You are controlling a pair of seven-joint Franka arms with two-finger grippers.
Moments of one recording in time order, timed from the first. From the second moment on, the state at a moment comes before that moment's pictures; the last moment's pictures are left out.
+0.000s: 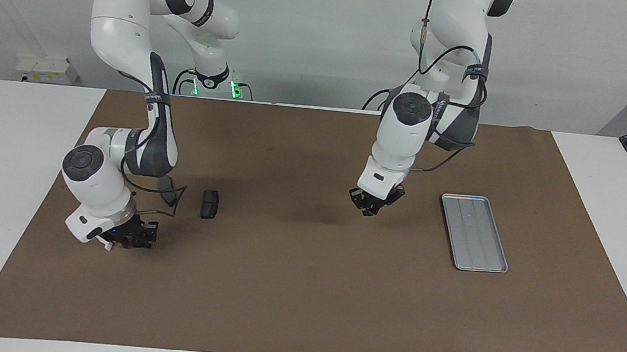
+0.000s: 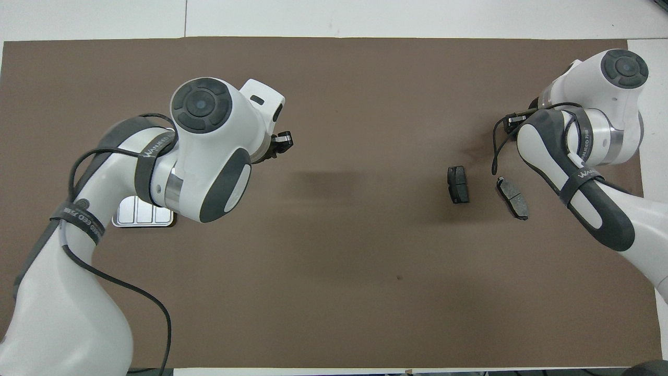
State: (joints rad) left arm -0.52 0.36 -0.01 -1.69 0.01 2.09 -0.72; right arm -0.20 0.59 0.16 -1.61 -0.17 2.22 -0.06
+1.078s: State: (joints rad) left arm -0.63 0.47 0.00 -1.66 0.05 2.23 -0.84; right arm -0.20 0.58 0.17 -1.61 -0.17 2.22 -0.06
